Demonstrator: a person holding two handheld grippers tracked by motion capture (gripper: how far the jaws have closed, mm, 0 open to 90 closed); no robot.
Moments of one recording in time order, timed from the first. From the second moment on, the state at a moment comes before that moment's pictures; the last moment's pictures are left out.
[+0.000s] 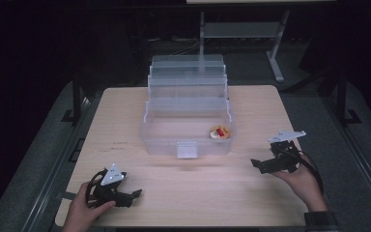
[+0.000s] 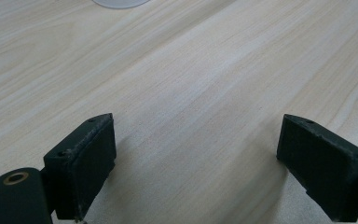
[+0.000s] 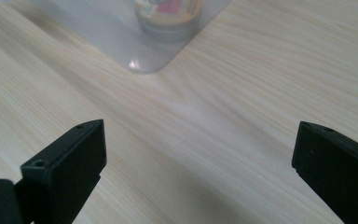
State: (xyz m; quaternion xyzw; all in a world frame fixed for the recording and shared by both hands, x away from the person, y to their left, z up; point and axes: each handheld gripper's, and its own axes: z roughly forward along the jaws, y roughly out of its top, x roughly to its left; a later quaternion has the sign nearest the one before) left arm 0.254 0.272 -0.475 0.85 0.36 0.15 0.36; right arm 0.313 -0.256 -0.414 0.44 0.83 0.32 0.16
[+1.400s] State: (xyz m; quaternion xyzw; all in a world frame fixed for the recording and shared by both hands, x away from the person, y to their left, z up) left arm 0.254 0.272 -0.475 0.85 0.36 0.15 0.36; right arm 0.267 -0.292 -0.483 0.48 0.79 0.33 0.18
